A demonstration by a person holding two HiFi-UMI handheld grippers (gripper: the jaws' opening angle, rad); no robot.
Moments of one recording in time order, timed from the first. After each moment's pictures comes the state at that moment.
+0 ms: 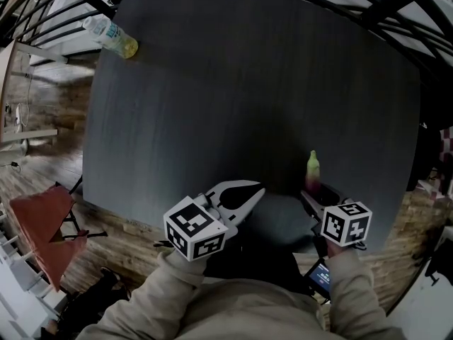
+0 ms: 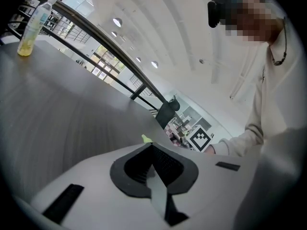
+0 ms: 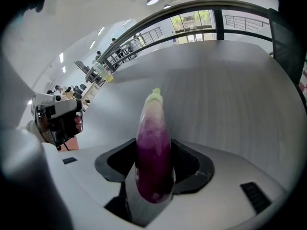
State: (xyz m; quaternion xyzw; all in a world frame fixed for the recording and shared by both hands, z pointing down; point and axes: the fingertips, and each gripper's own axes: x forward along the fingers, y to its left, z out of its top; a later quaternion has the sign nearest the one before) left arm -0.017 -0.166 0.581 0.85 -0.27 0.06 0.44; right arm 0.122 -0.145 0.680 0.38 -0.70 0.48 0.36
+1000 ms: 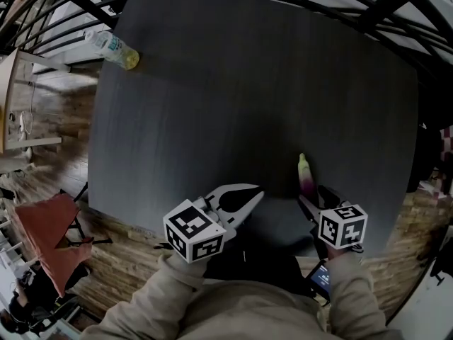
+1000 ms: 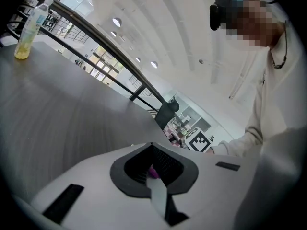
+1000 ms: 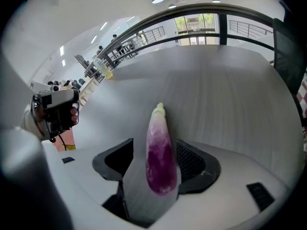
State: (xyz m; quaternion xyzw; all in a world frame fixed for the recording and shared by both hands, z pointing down) left arm -0.019 -0.175 0.573 0.85 -0.27 0.06 0.44; right arm 0.124 -0.150 0.680 0.39 -0.71 0.45 0.38
